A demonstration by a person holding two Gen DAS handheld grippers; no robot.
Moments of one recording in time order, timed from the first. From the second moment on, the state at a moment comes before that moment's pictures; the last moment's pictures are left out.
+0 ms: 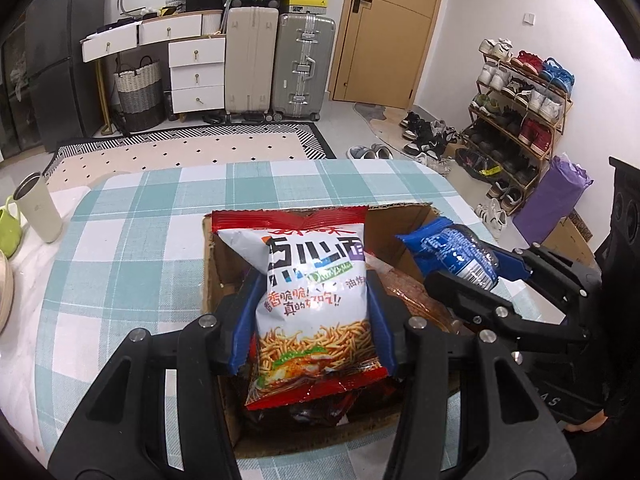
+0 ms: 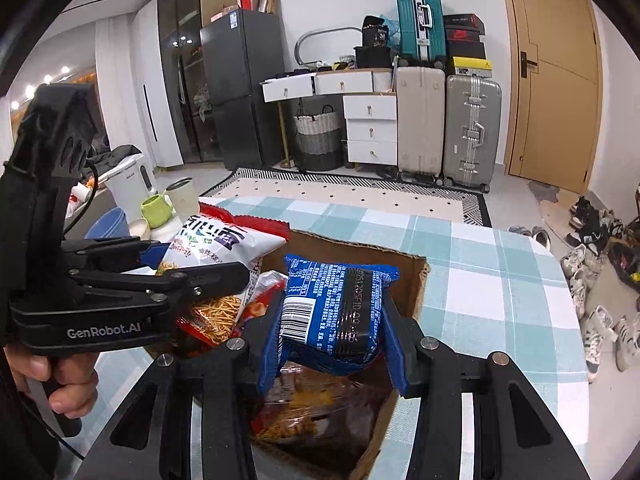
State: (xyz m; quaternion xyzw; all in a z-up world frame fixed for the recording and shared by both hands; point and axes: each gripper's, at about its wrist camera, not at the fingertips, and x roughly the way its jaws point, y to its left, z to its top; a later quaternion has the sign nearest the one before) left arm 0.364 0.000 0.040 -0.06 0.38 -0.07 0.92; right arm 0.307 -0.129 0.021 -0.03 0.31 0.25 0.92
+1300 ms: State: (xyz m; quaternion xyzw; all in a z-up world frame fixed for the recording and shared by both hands) left arm 0.382 0.001 0.022 -0.04 0.38 -0.06 0.92; right arm 0.304 -0.146 0.019 -0.05 0.29 0.25 0.92
